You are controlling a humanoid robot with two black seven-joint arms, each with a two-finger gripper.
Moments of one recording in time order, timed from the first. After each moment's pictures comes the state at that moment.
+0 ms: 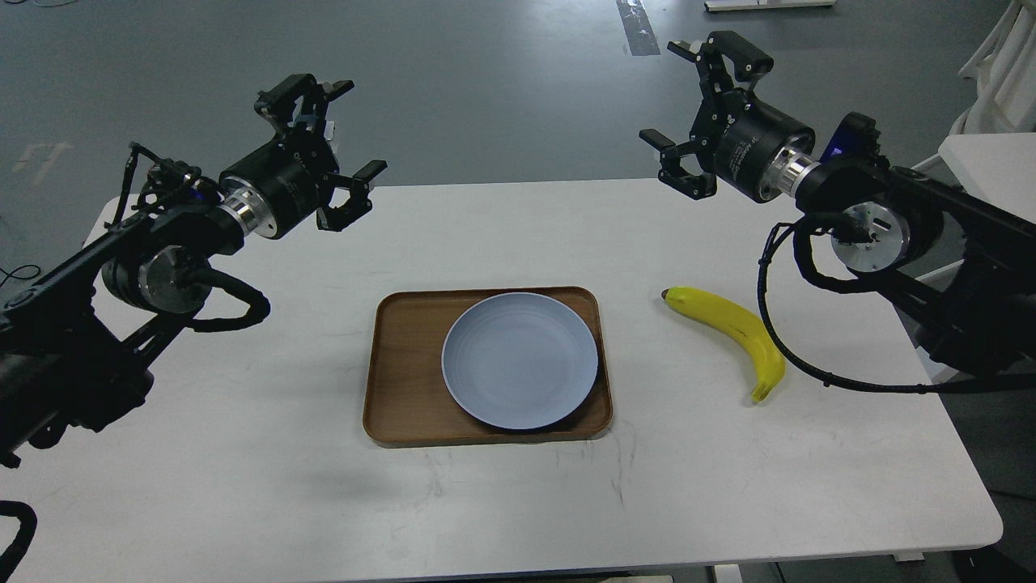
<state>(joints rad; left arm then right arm) -0.77 0.44 -0.72 -1.09 0.15 -0.14 -0.07 0.96 -0.58 0.43 1.17 0.00 0.10 0.11</state>
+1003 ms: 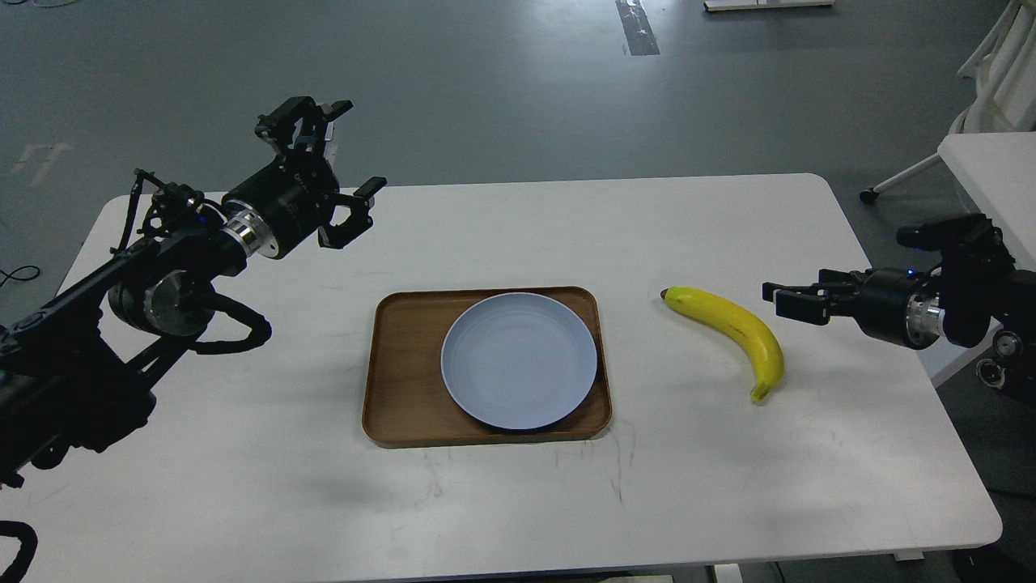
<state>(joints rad) -0.73 0.45 -0.73 -1.09 0.16 -0.17 -0.09 0.89 -0.83 -0.01 1.08 -1.45 0.03 0.26</state>
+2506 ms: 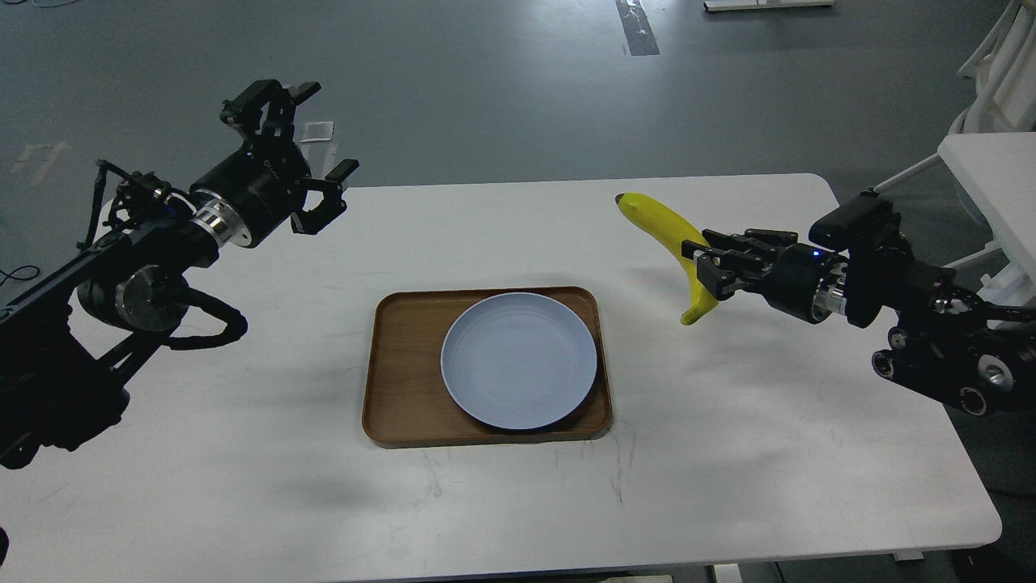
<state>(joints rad) -0.73 0.50 -0.73 -1.11 0.15 -0.17 -0.14 1.01 -0.55 -0.16 0.98 -1.45 -0.35 0.40</state>
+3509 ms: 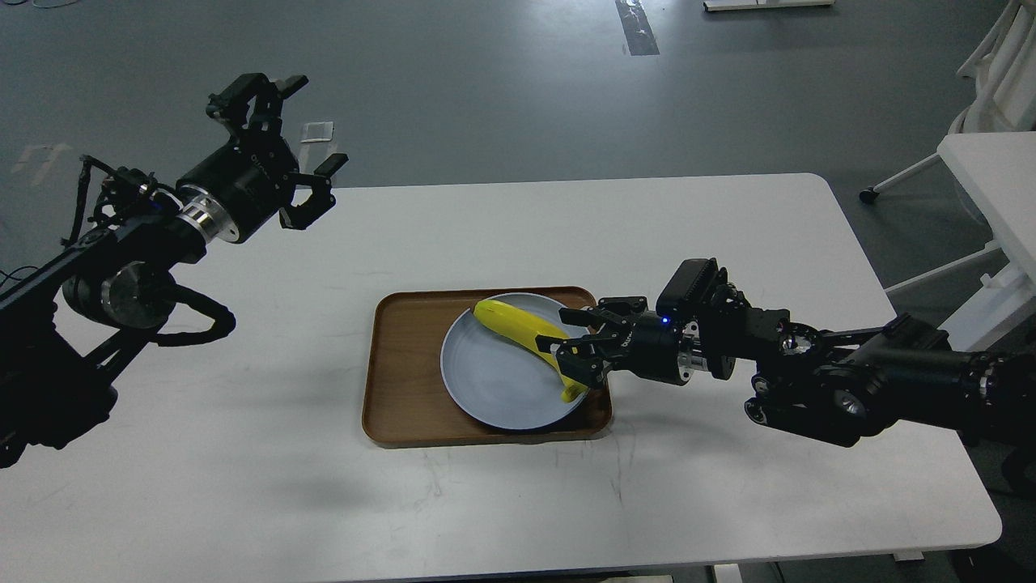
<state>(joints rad) -0.73 0.52 -0.74 -1.11 0.15 -0.18 -0.14 1.03 -0.30 -0.34 0.93 -1.44 -0.36 0.42</state>
